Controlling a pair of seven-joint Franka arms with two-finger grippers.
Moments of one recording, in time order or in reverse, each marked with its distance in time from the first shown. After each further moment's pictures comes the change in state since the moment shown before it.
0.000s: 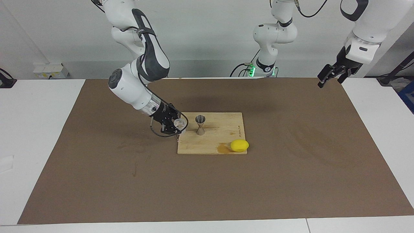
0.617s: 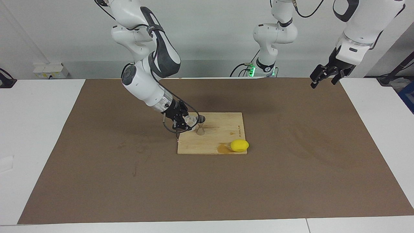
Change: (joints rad) left arm -0.031 0.000 0.001 -0.006 0.000 0.011 -0.003; right arm 0.087 0.004 -0.002 0.005 -0.043 0.026 0.040
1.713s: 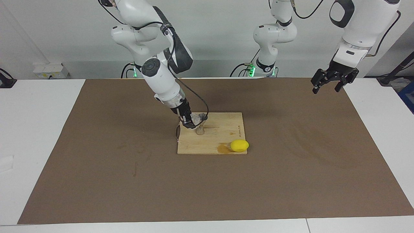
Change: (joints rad) left arm 0.136 -0.023 -0.129 -0.084 0.003 0.153 0.130; right arm 0.058 0.001 -0.001 0.016 -0.243 0.001 0.026
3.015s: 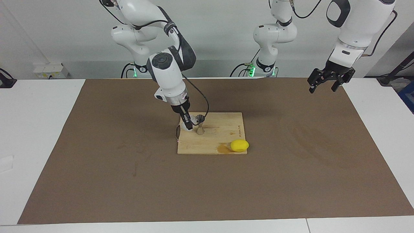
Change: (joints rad) left arm -0.014 -0.006 -0.001 -0.007 0.000 -0.008 -0.007; right arm 0.033 0.001 0.000 0.032 -0.290 -0.035 0.004
